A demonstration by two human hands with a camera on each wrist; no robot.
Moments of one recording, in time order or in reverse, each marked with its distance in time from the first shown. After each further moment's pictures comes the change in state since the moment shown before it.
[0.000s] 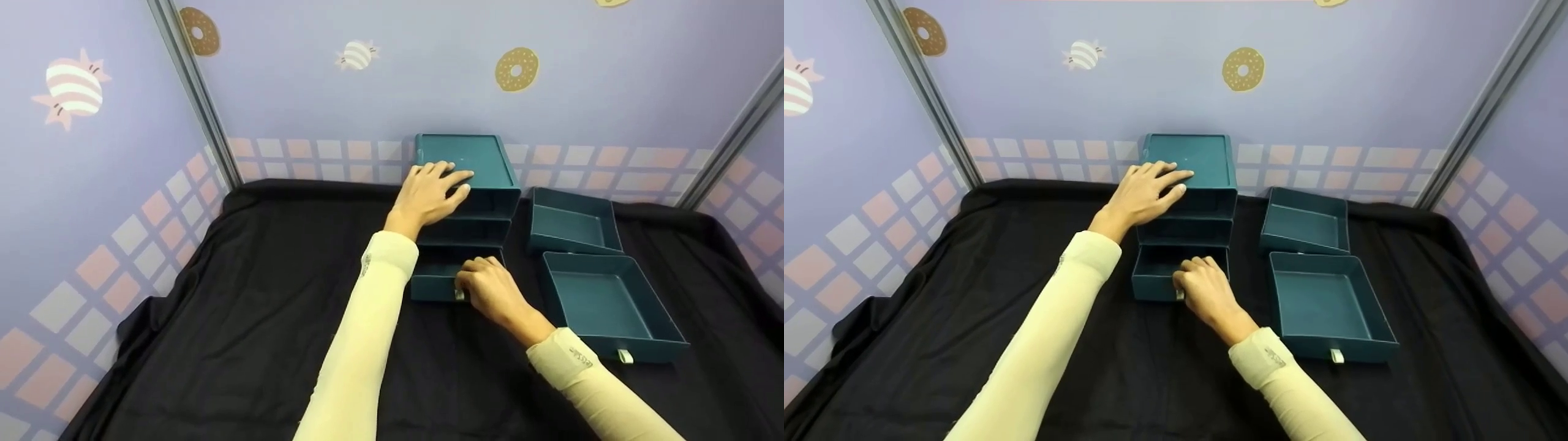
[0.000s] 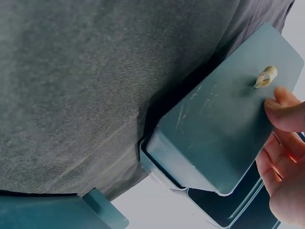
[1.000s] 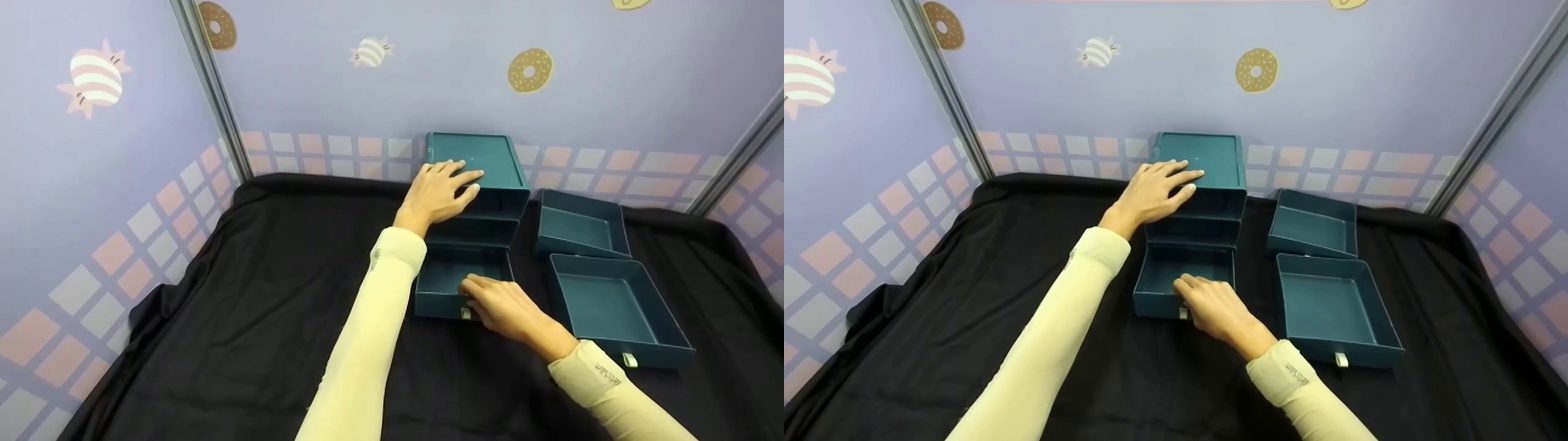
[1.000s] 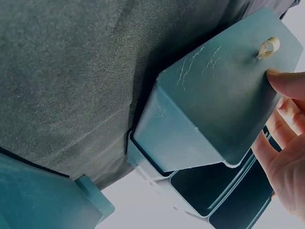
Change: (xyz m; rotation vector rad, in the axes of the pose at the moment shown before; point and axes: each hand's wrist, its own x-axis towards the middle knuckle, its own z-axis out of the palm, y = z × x) left_hand -0.001 0.002 -0.001 -0.002 -0.007 -0.006; right_hand -0.017 -0.016 -0.027 0.137 -0.174 -0.065
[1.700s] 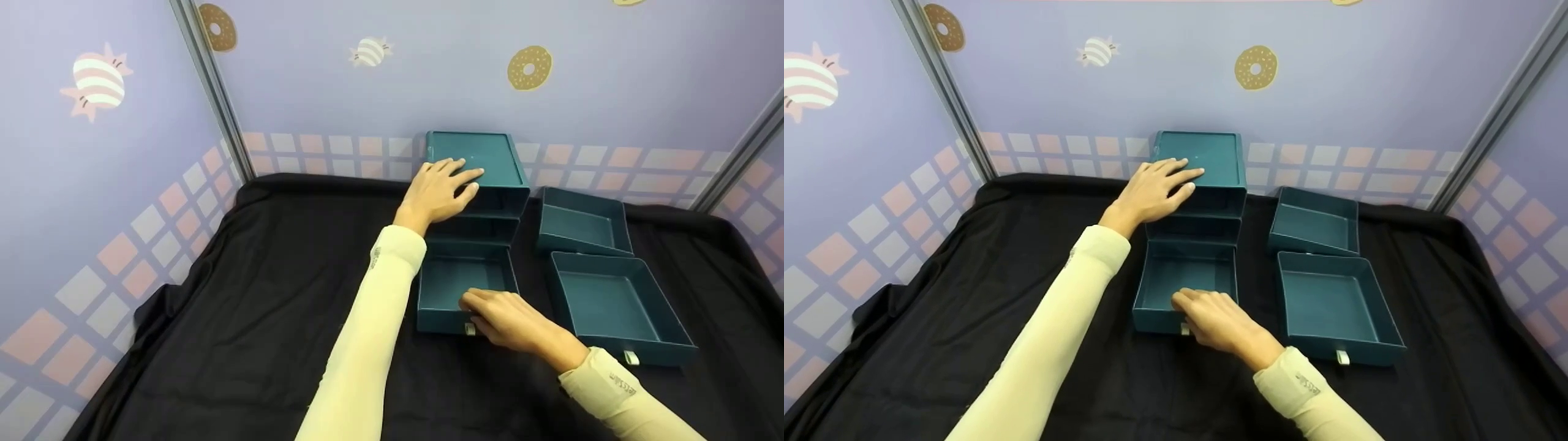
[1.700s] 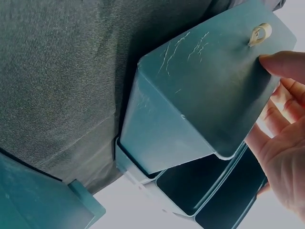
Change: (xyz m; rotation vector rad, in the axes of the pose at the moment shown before) left_hand 0.000 0.001 -0.001 0.024 -0.015 0.003; right_hand -0.013 -0.014 -0.011 0.112 -0.094 -0.046
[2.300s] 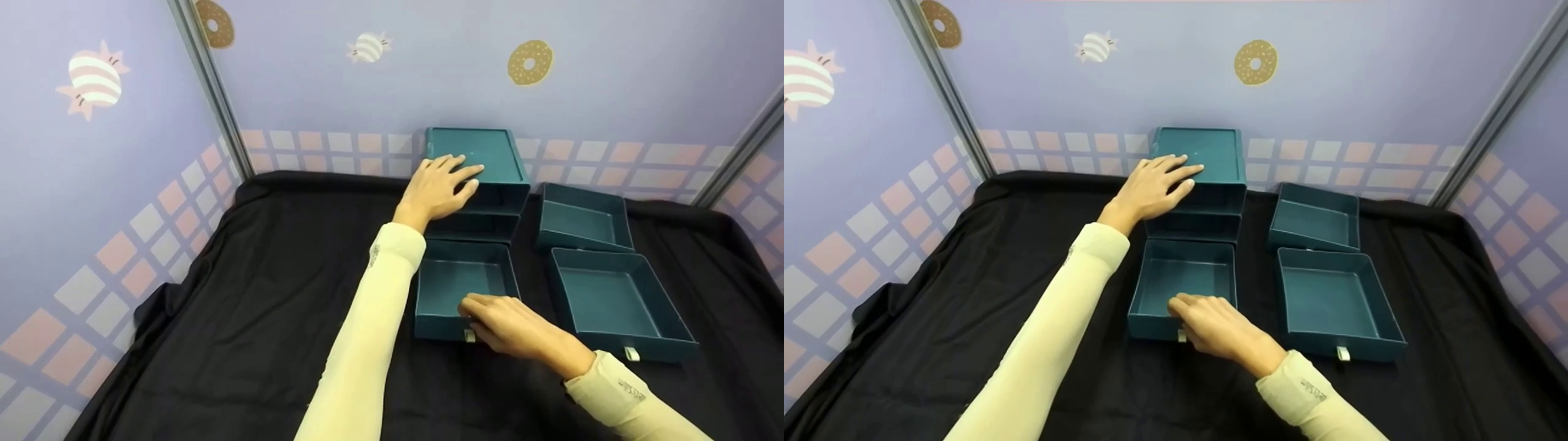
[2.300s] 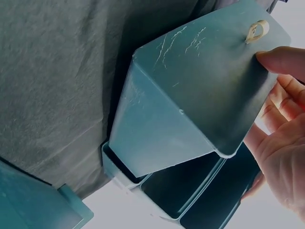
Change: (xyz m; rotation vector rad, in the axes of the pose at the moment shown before) left_hand 0.002 -0.001 0.001 -0.002 -0.011 0.012; right_hand -0.004 -0.017 -0.007 0.049 -0.035 -0.007
